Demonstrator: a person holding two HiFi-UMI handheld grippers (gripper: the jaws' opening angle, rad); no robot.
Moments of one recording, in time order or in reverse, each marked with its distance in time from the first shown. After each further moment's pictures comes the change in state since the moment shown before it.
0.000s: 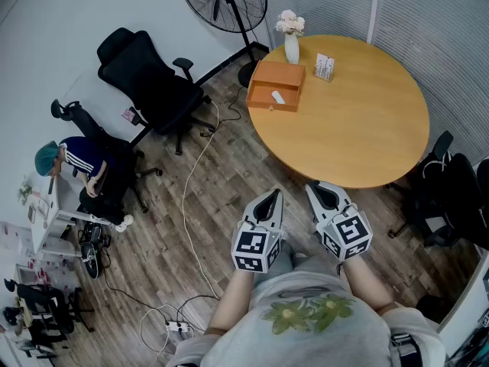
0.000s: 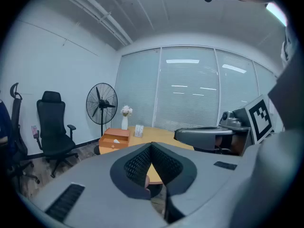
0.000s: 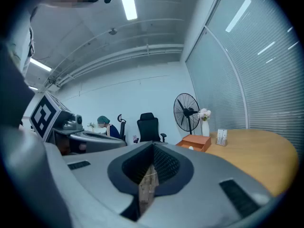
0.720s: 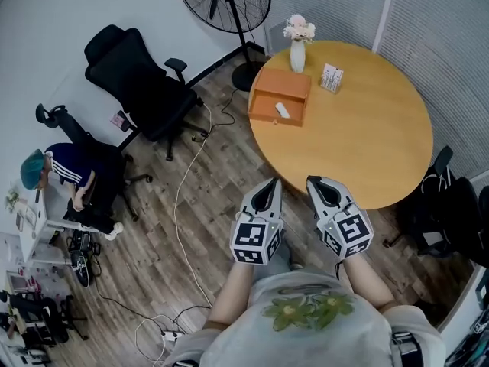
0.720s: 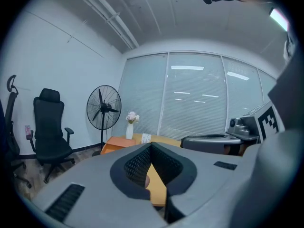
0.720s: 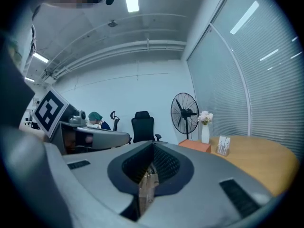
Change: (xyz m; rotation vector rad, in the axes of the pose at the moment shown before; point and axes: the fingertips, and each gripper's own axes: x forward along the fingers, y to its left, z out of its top) left arm 0.077 0.098 0.045 -0.040 -0.074 -0.012; right arm 0.107 -0.035 0.020 -0.052 0.017 -0.050
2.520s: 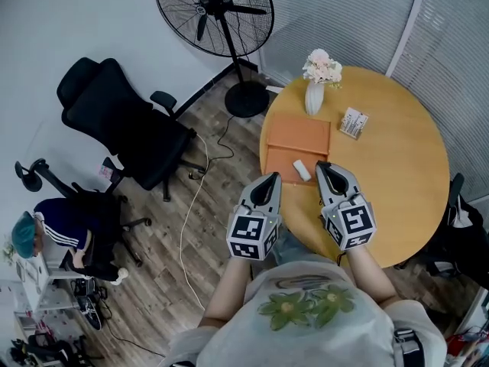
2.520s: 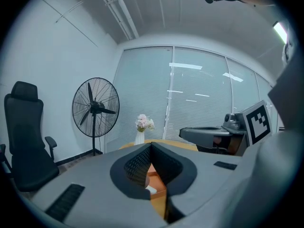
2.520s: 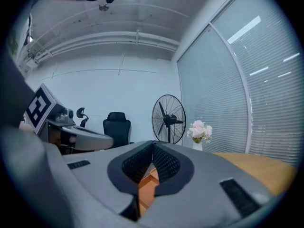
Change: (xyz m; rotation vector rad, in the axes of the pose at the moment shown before) left arm 0.228 0.201 0.082 0.033 0.024 -0.143; right arm 0.272 -0.152 0.070 -0.049 -0.037 -0.228
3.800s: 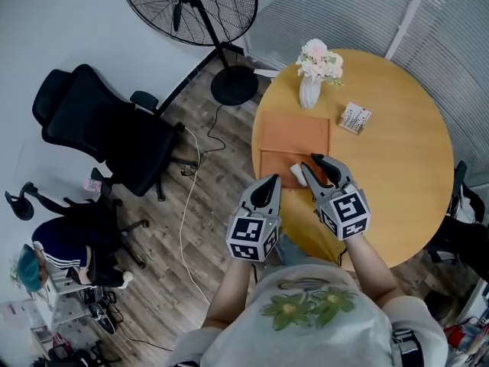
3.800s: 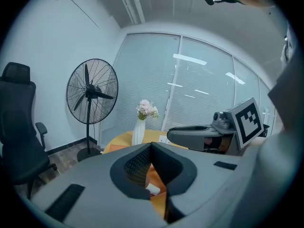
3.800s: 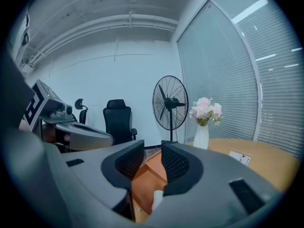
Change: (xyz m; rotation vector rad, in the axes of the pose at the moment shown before) left arm 0.081 0.034 -0.036 -0.069 0.118 -0.065; right arm 0.090 -0.038 -0.055 0.037 0.179 0.052
